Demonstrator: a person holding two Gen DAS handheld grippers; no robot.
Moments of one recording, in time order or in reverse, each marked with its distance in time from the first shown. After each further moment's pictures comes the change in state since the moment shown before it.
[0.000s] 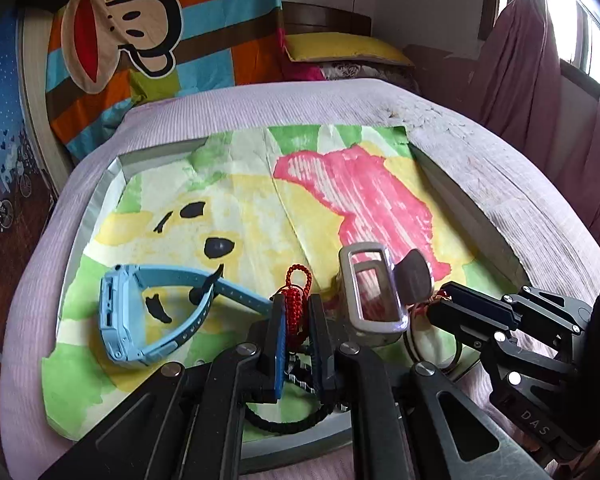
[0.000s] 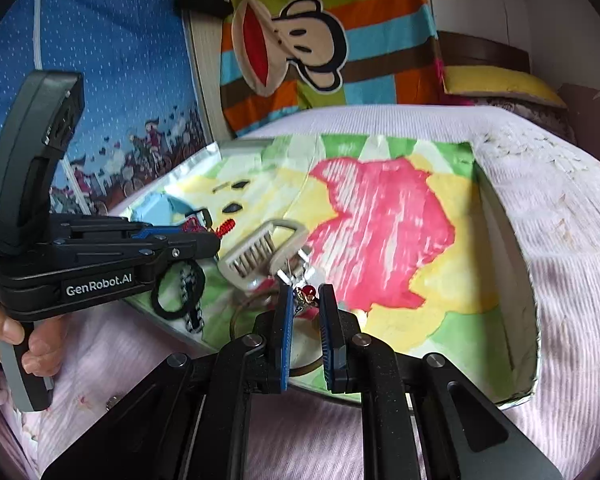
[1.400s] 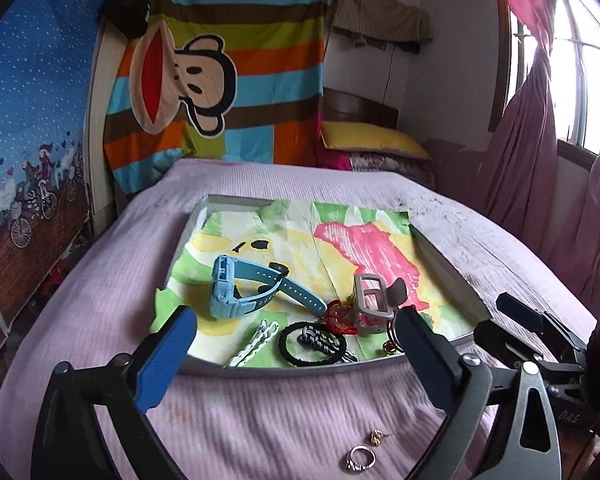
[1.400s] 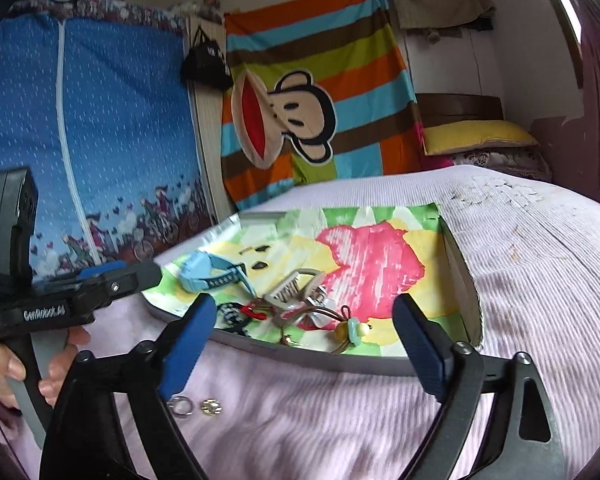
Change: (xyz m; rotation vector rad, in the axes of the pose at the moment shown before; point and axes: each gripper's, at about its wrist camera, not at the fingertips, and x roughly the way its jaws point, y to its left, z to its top) left arm -0.104 0.025 -0.062 -0.149 -0.344 0.041; right arm -0.094 0.016 -0.026 0.051 -0.298 -0.020
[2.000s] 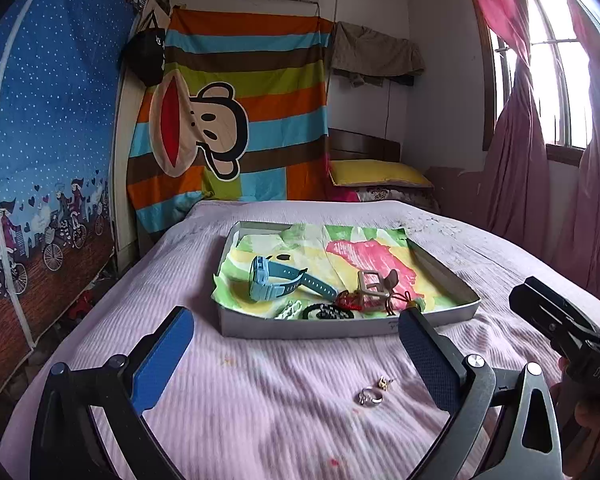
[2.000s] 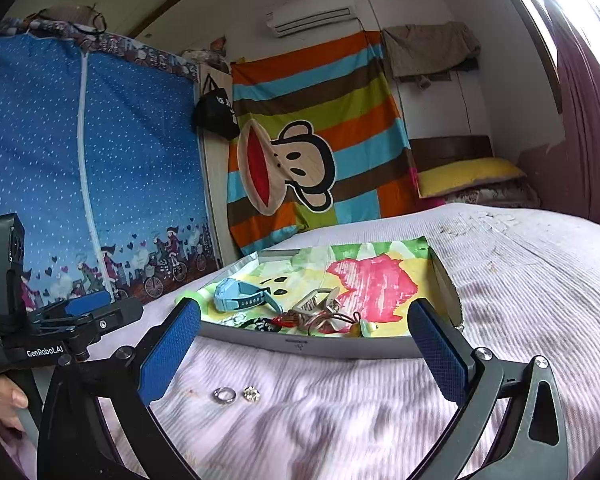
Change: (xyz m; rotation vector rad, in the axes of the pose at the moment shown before) left arm -0.074 0.002 -0.048 0.053 -0.162 0.061; right arm -0.073 0.026 -0.031 -0.013 -0.187 -0.009
